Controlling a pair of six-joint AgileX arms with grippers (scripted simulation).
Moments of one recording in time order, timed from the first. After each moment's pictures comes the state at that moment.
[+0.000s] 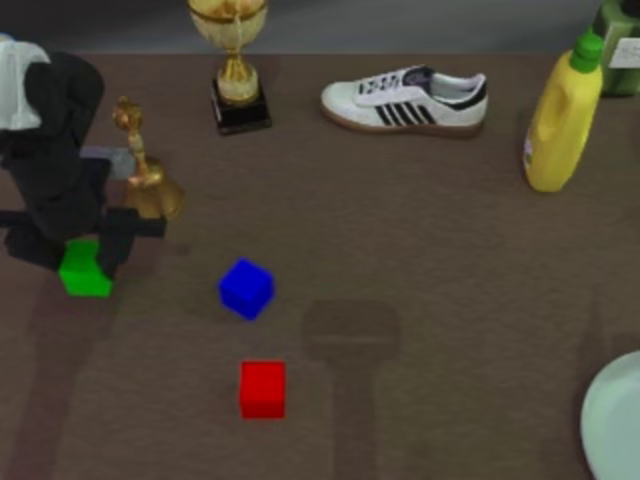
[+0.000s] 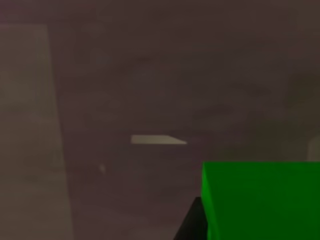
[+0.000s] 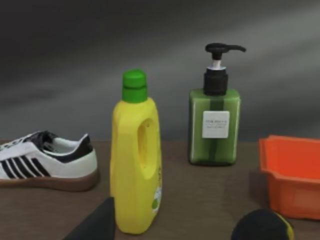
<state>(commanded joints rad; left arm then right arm) -0.12 2.09 1.38 -0.86 0.00 -0.02 0.01 0.00 0.00 0.00 0.00 0.00</state>
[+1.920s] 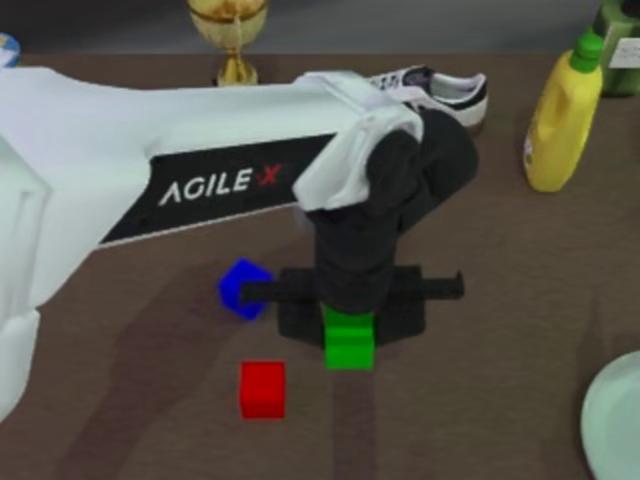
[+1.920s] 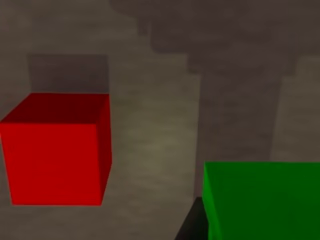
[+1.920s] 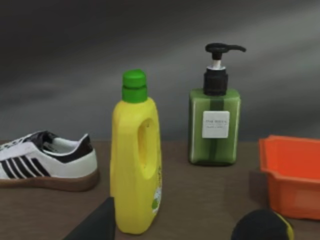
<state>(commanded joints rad) -0.85 2.07 1.57 -1.07 -0.01 -0.85 0.01 0.00 0.00 0.00 0.00 0.00</state>
